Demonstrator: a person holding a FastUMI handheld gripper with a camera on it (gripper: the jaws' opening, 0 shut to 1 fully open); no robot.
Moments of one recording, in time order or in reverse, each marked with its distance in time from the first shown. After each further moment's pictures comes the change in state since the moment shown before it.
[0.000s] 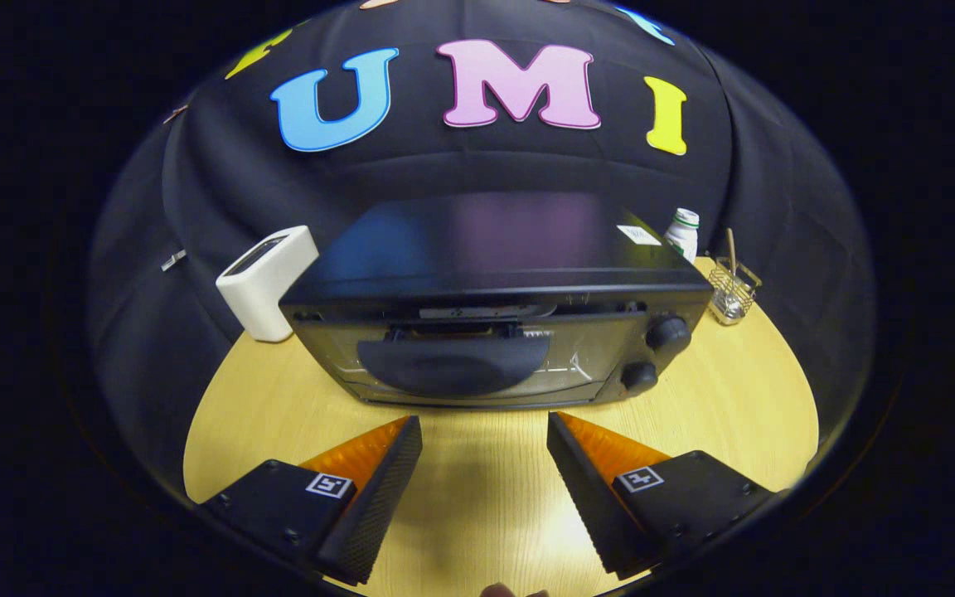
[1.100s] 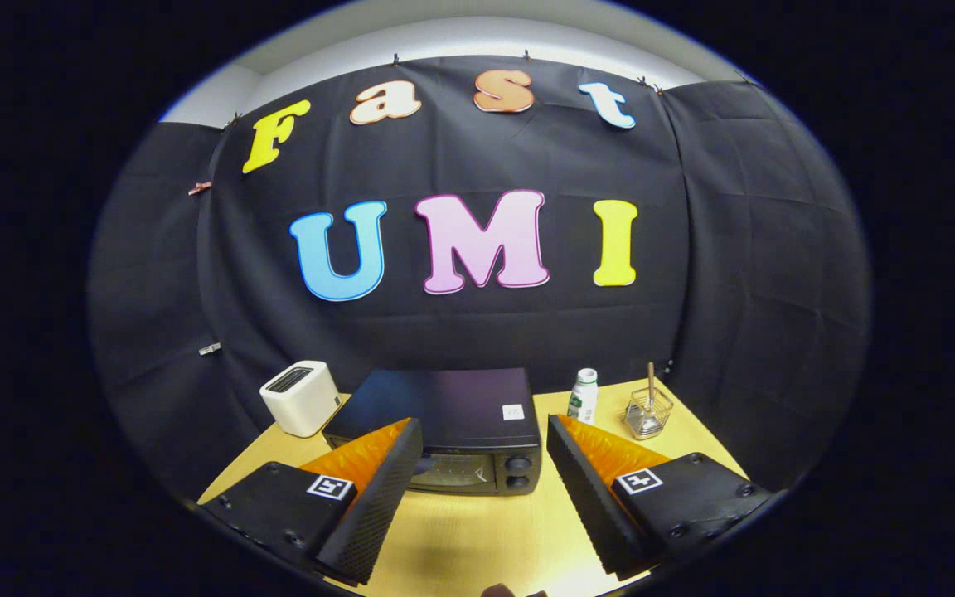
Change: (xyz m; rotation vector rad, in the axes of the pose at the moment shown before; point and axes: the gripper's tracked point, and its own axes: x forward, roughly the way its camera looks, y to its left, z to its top) arm -0.195 -0.124 0.147 0.001 -0.447 0.029
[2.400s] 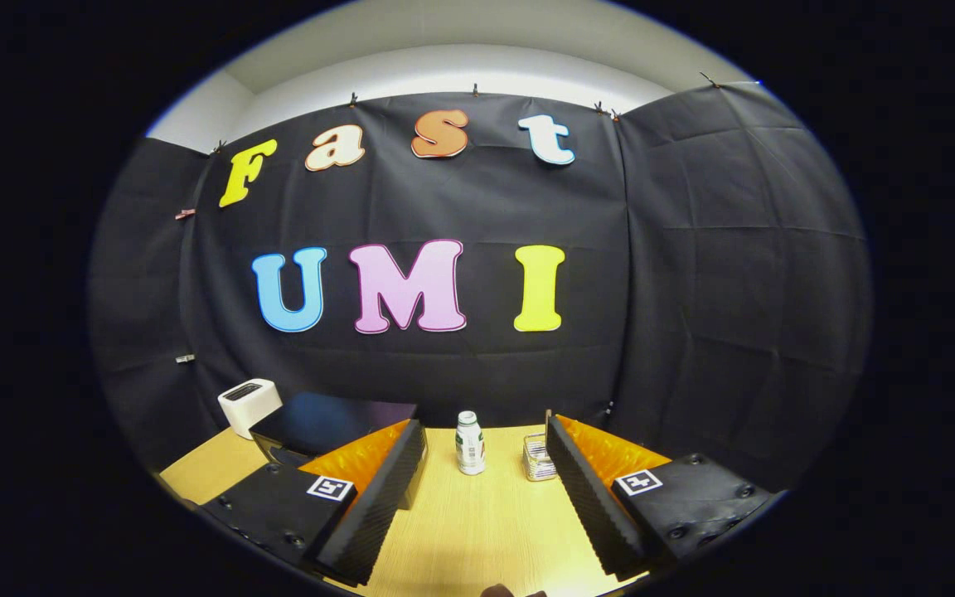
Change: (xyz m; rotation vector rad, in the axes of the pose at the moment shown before) arm -0.040 -0.199 0.053 -0.024 -0.099 -0.052
